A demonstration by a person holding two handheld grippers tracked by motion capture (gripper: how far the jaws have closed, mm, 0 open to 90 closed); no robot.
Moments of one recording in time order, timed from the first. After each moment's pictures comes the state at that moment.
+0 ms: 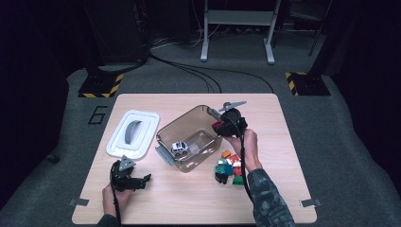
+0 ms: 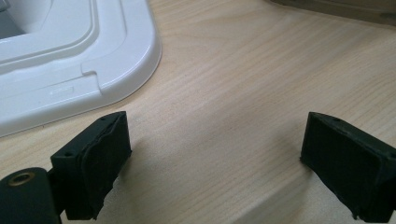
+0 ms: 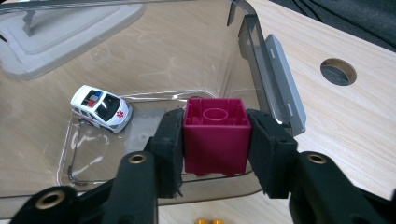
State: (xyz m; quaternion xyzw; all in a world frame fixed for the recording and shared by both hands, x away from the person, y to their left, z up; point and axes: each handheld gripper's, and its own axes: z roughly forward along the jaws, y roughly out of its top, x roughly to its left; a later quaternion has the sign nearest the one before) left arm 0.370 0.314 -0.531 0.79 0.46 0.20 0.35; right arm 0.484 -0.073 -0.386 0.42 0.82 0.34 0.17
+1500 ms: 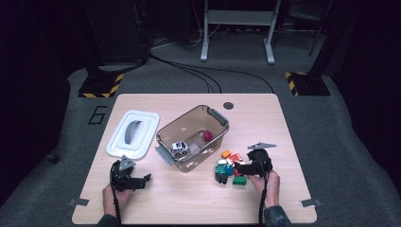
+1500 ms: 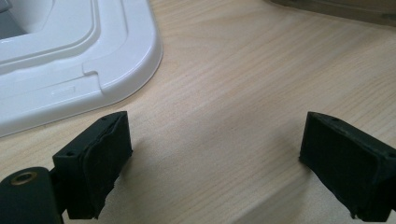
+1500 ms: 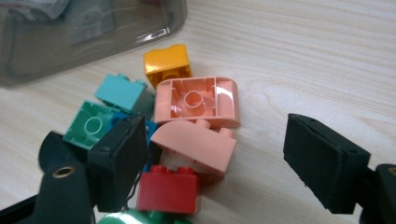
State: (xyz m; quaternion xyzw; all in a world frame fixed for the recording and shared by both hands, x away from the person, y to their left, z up) left arm 0.370 0.314 -0.531 0.79 0.46 0.20 0.35; right arm 0.399 -0.154 -0.478 0.53 0.77 0.33 0.15
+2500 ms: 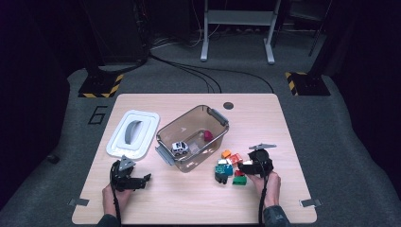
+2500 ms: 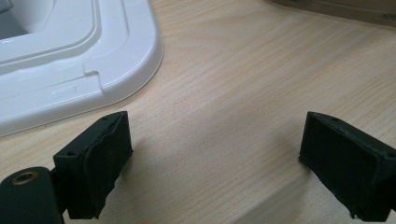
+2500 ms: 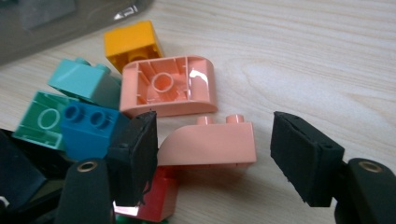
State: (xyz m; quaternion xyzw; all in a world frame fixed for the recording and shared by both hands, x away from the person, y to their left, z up) left arm 0.370 0.314 -0.531 0.79 0.46 0.20 0.35; right arm 0.404 -0.160 -0.491 0.55 0.76 0.30 0.15
